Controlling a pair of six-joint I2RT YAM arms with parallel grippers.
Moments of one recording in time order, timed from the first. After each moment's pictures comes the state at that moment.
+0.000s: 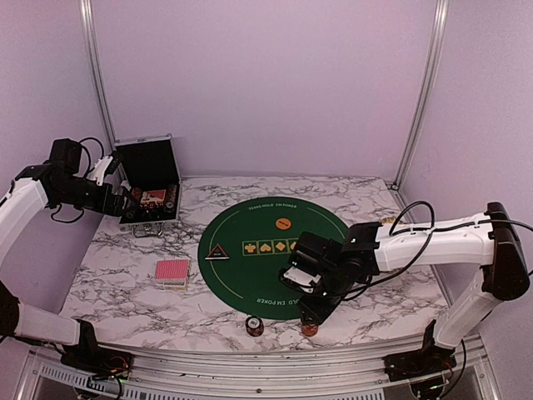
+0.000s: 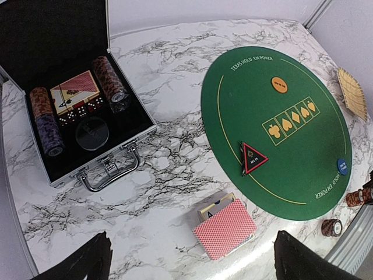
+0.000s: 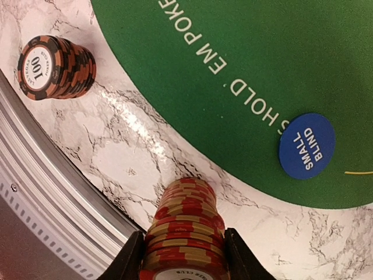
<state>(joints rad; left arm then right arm) 0.04 1.21 1.17 -0.83 0.48 0.22 1.12 1.58 1.08 -0.87 -0.06 0.30</state>
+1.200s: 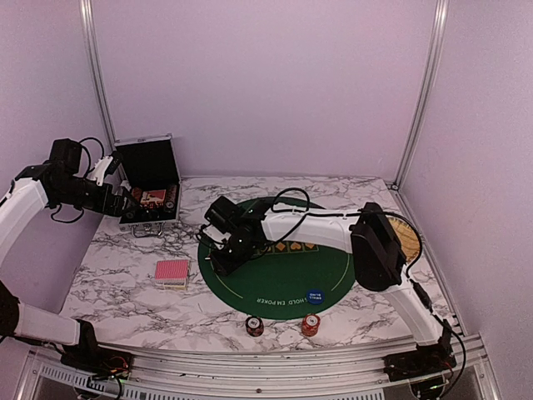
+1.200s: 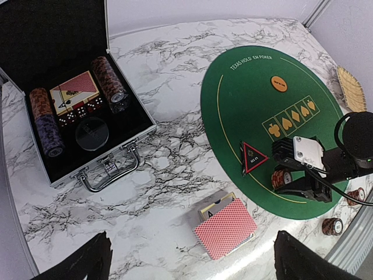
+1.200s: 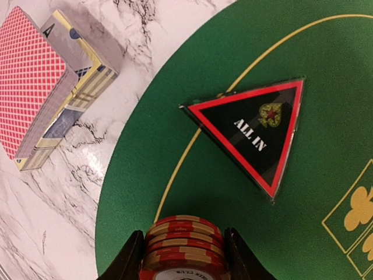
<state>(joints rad) 0.04 1.21 1.17 -0.83 0.48 0.22 1.02 2.45 2.13 -0.79 -0.06 0.18</state>
